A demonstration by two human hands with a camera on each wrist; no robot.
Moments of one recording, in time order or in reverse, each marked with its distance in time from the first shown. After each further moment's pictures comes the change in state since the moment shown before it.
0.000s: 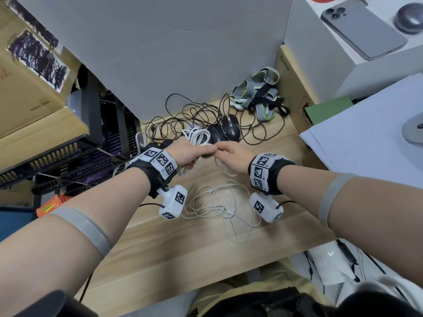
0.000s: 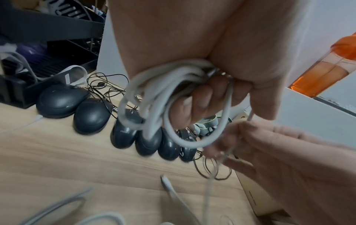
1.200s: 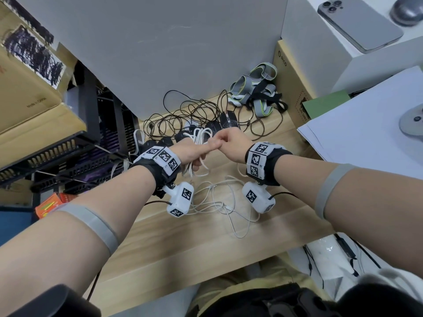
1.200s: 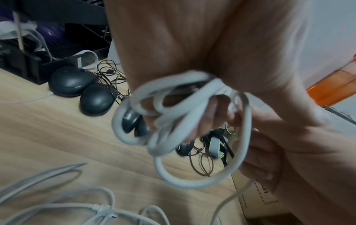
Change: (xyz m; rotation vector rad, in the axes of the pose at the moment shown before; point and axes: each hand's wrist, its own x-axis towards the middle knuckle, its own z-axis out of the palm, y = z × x) left_hand 0.003 -0.004 0.014 0.003 -0.052 -0.135; right_hand 0.005 -0.012 -0.010 -0.032 0.104 0.038
